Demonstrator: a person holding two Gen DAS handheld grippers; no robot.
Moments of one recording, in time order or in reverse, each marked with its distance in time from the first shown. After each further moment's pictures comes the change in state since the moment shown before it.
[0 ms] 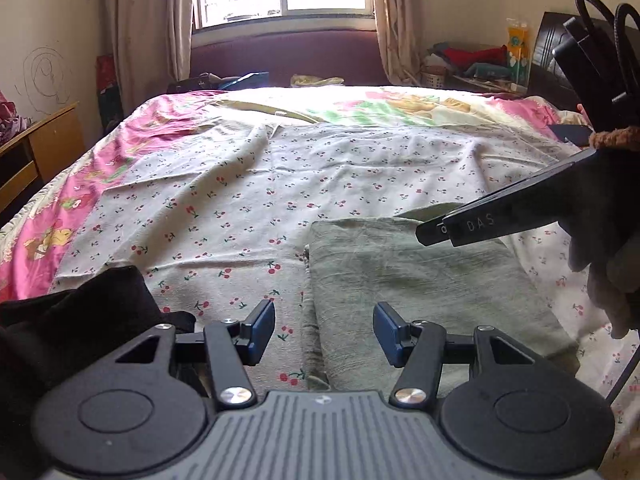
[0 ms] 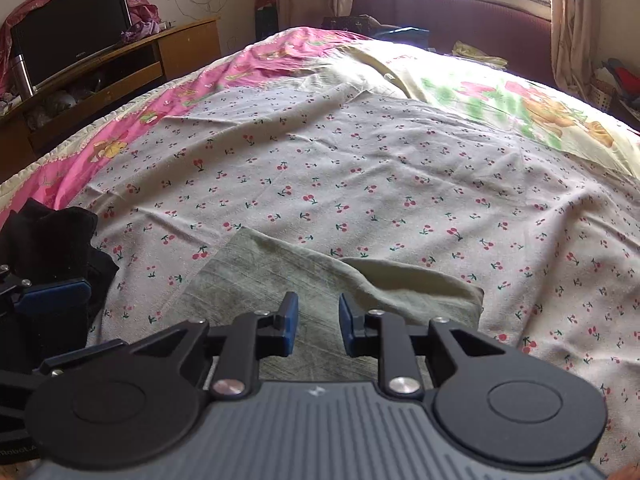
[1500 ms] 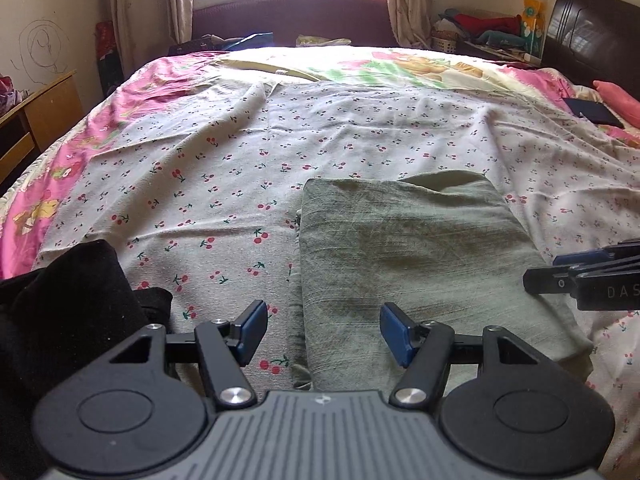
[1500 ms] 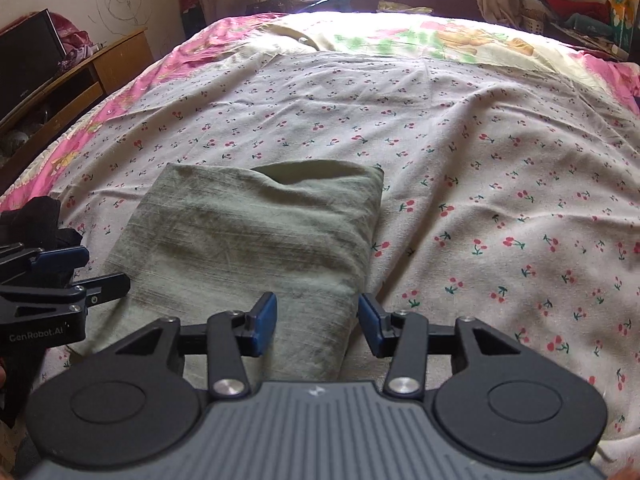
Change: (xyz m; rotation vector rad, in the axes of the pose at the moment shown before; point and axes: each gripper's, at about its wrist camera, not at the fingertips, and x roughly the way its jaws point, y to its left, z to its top) left arm 0.019 -0.011 0.004 -0.029 0.095 0.034; right arm -0.044 -0.045 -0.073 0.242 0.044 -0.072
